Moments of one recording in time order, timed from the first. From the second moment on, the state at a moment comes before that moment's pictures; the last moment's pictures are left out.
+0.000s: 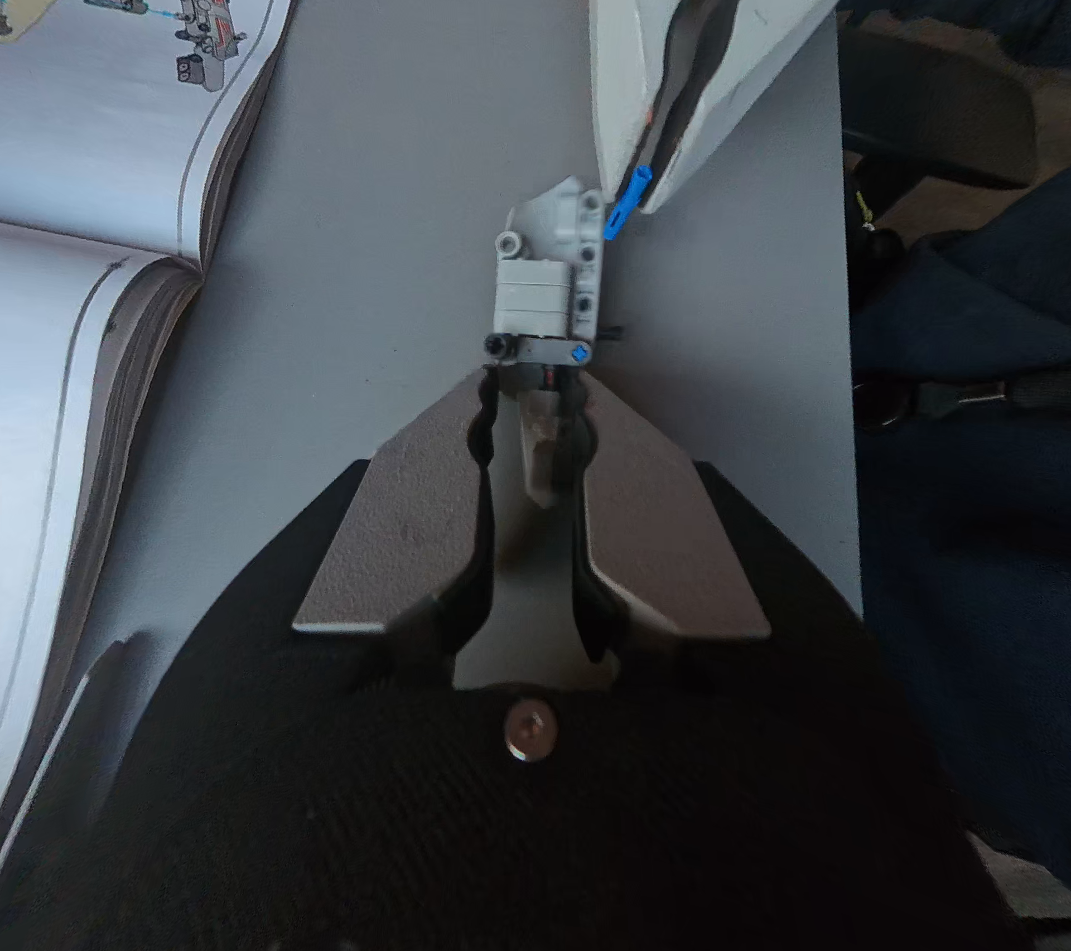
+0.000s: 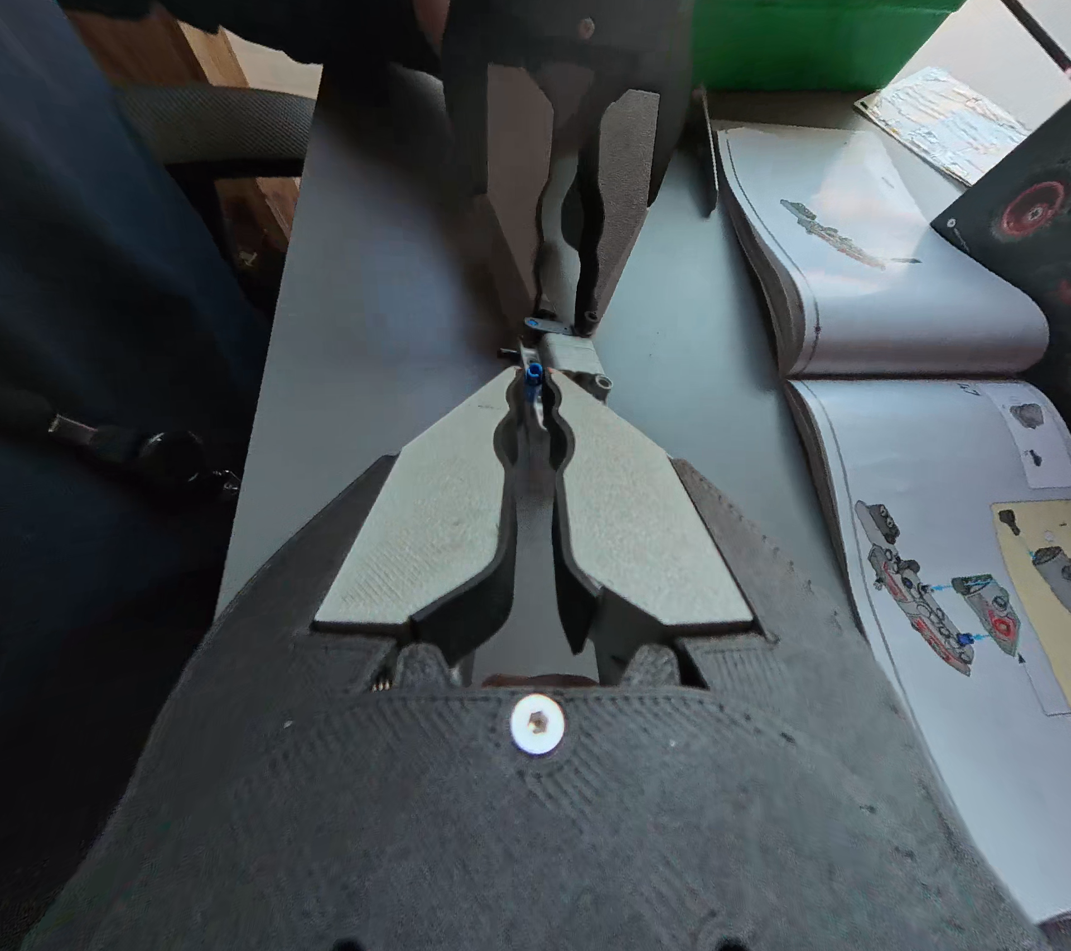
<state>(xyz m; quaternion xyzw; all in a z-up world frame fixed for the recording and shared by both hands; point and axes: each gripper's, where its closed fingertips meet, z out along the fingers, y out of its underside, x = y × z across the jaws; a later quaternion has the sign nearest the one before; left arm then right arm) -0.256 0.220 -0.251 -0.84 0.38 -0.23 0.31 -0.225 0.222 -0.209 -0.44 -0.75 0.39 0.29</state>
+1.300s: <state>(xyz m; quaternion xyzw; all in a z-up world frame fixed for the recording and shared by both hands) -0.246 0.201 -0.239 -0.82 0.16 -0.52 0.16 -0.217 0.242 -0.182 -0.35 -0.76 0.42 0.34</state>
